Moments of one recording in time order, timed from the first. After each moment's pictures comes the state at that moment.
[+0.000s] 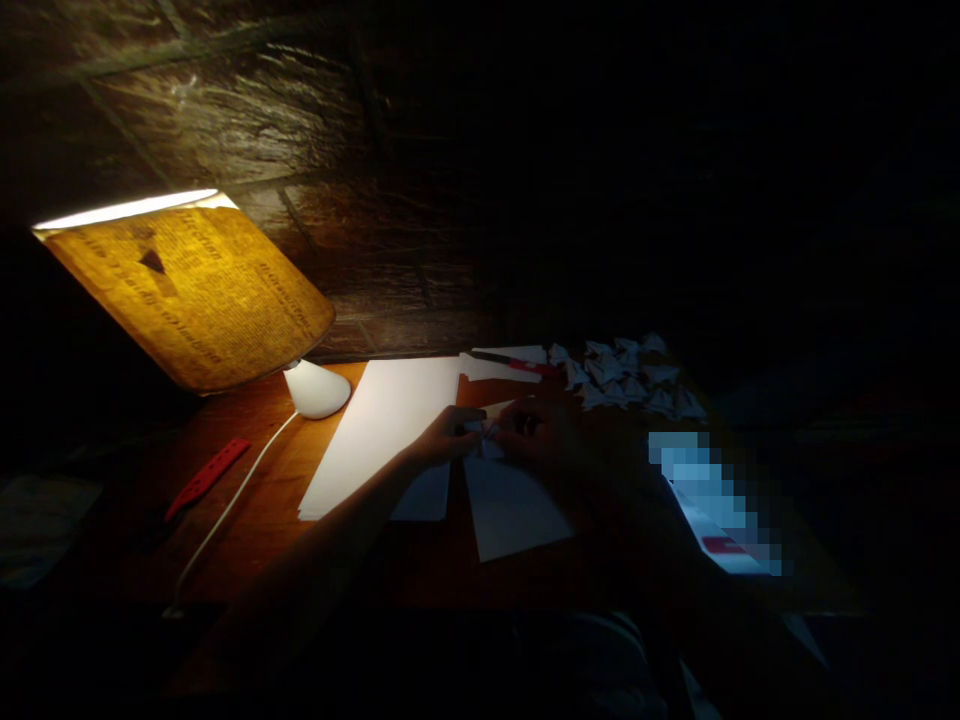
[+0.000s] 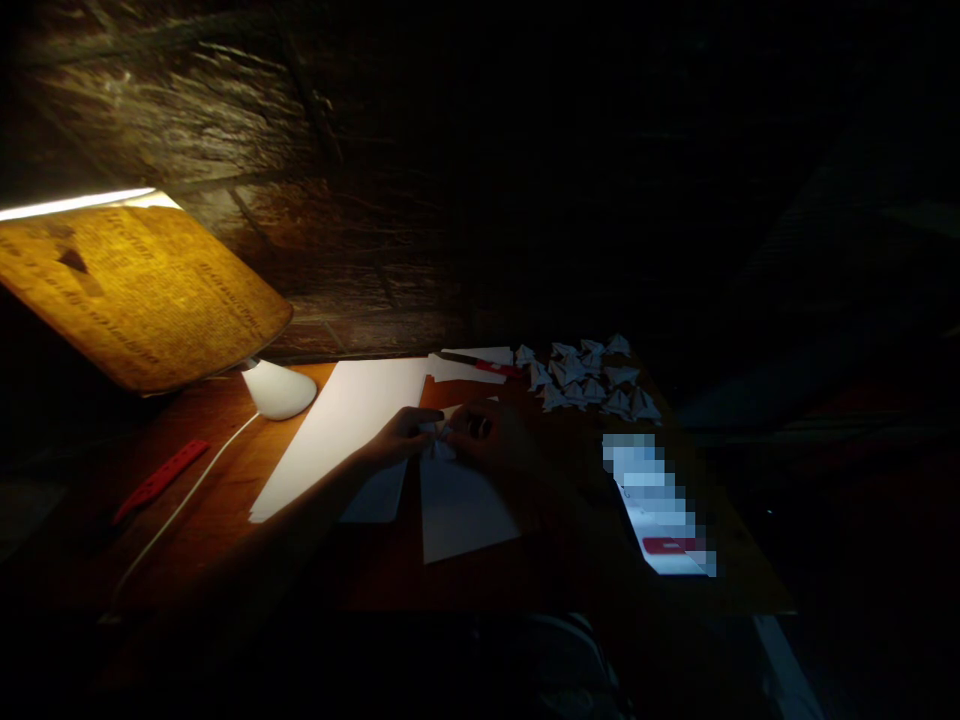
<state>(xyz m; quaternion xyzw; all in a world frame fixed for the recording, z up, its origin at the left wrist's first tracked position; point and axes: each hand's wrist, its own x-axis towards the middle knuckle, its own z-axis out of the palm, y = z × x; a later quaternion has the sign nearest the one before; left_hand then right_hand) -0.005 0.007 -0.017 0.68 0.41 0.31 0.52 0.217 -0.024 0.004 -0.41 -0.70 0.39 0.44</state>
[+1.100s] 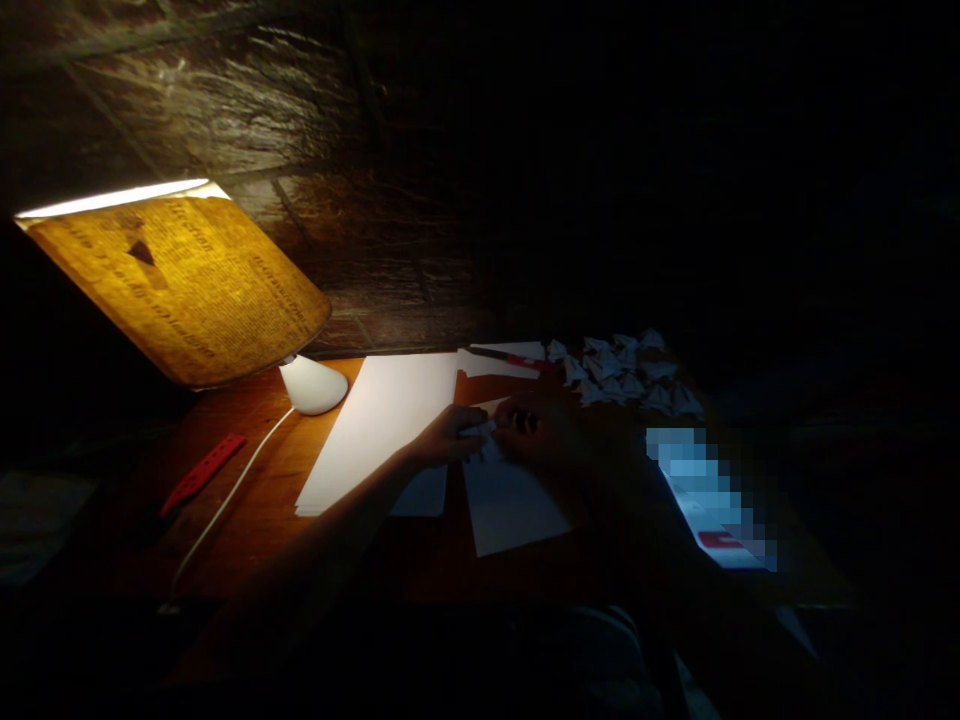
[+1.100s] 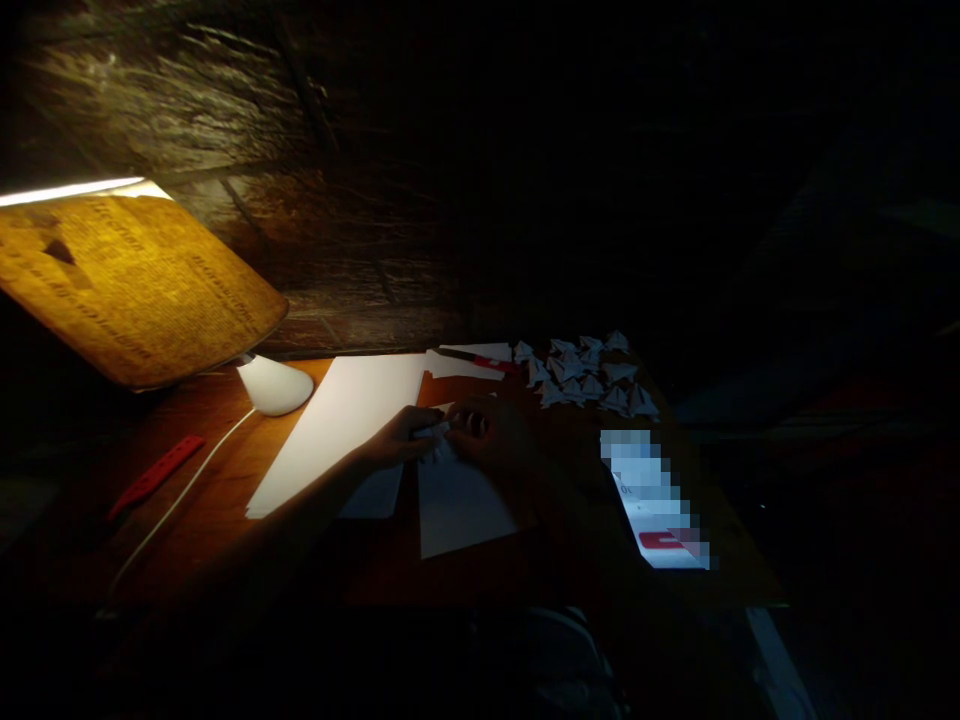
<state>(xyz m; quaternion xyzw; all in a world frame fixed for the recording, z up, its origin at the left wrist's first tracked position) 0.002 -0.002 0.004 0.79 0.33 0.26 0.44 0.221 -0.023 0.001 -0.40 -0.75 0.32 0.42</state>
